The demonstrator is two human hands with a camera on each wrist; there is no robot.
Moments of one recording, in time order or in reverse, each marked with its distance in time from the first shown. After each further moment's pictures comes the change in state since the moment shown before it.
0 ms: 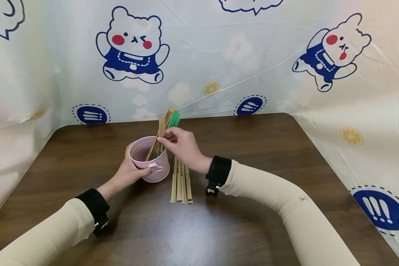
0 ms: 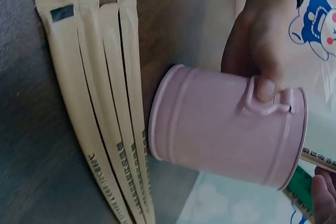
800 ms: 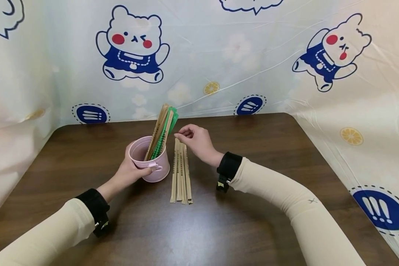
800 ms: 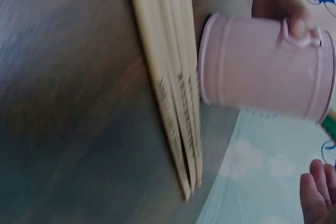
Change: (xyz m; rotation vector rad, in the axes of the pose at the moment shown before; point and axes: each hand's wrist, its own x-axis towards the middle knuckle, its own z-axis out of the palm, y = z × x) left_hand 0.001 -0.002 0.001 -0.057 -0.018 0.042; right_hand 0.004 0.041 -0.025 -0.043 0.022 0.182
